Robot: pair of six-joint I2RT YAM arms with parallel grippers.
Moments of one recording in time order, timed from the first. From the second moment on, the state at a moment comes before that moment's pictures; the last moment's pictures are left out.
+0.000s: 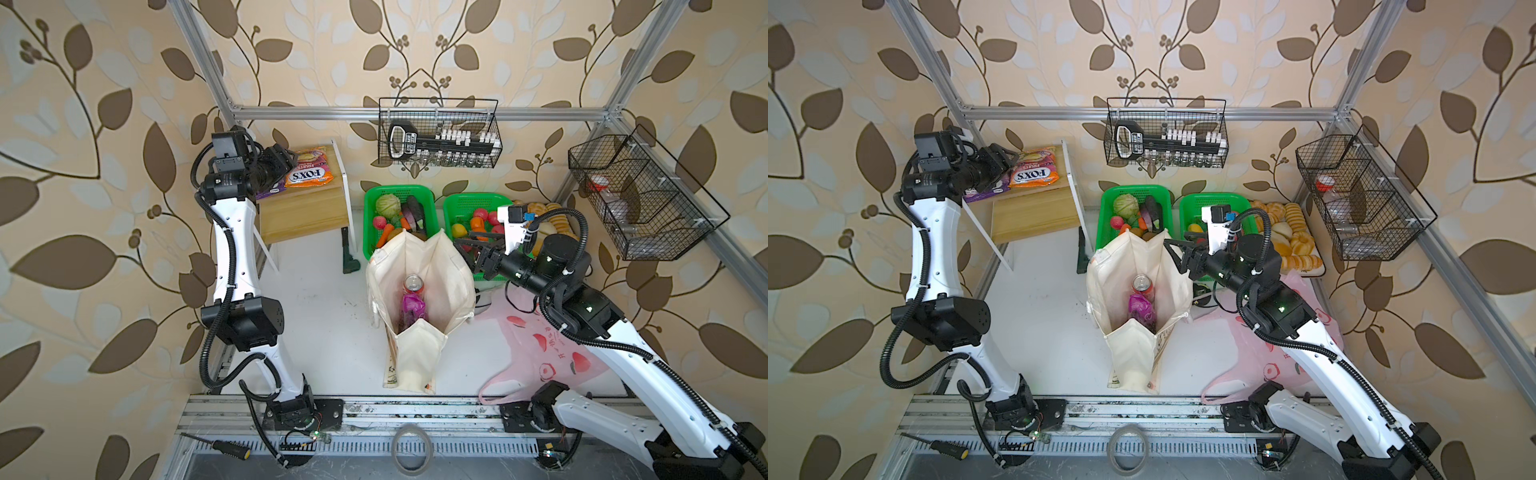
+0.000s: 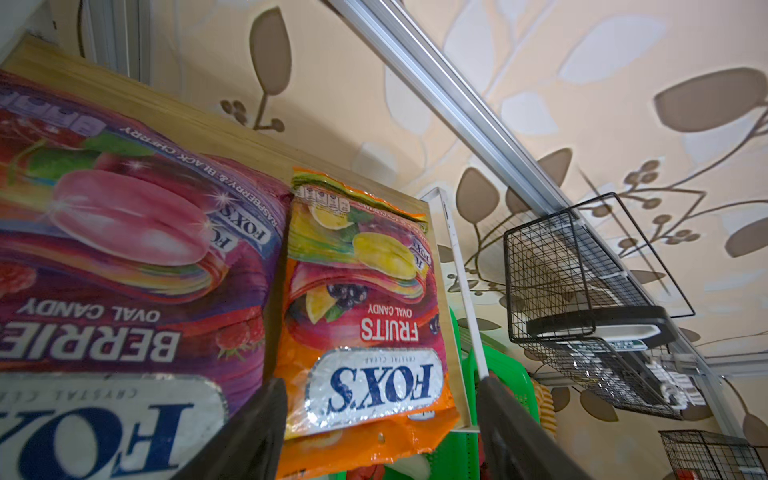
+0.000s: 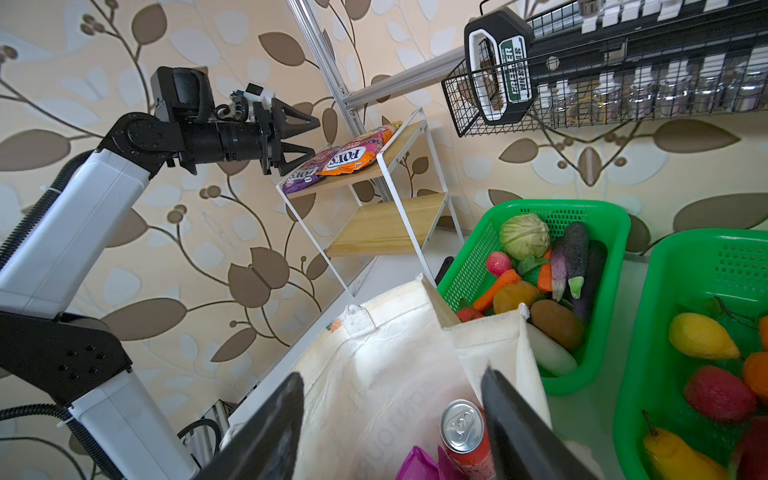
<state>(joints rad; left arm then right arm) 0.26 1.85 2.29 -0.87 0.40 -0.57 0.54 0.97 1.11 -0.23 -0.19 0.38</state>
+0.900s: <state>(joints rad) 0.32 1.97 2.35 -0.86 0.53 -0.56 0.54 0.96 1.11 -0.23 -0.20 0.39</state>
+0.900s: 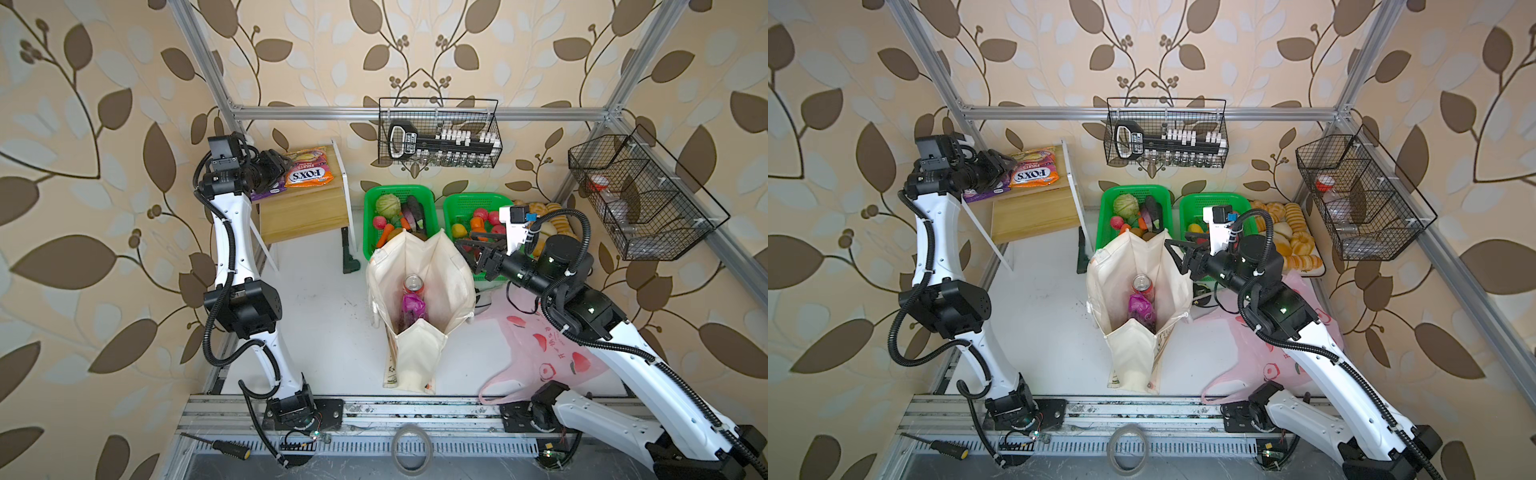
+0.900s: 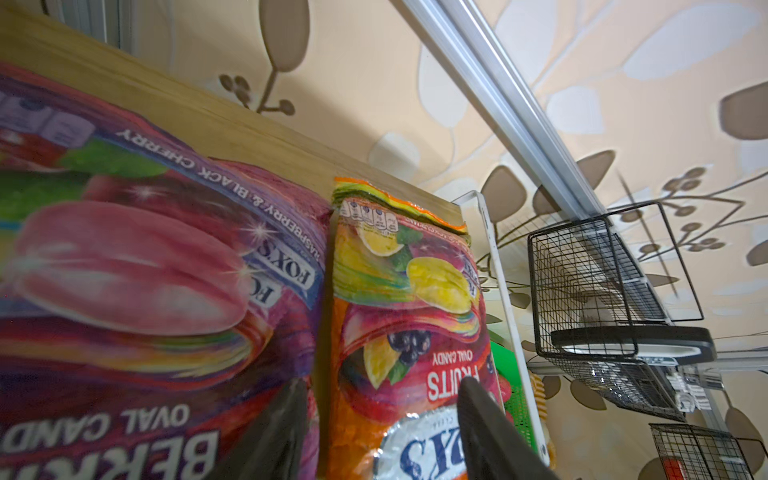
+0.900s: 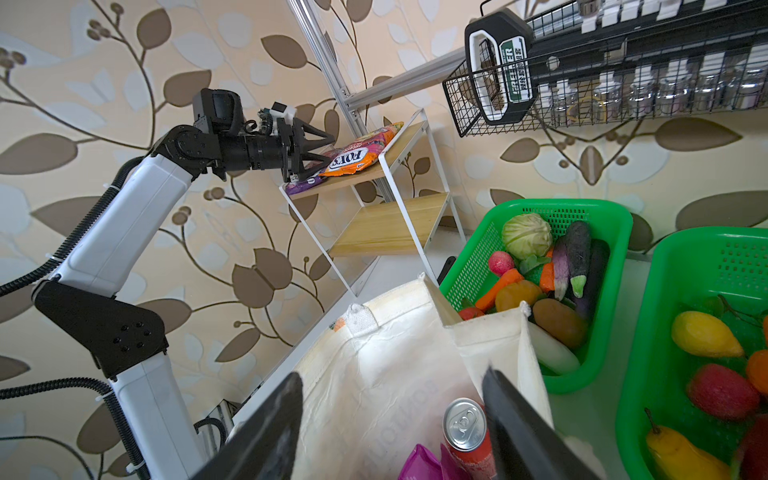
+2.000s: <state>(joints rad) 0.25 1.99 2.39 -0.99 0.47 -0.51 0.54 0.98 1.10 -0.23 -0.21 0.42</state>
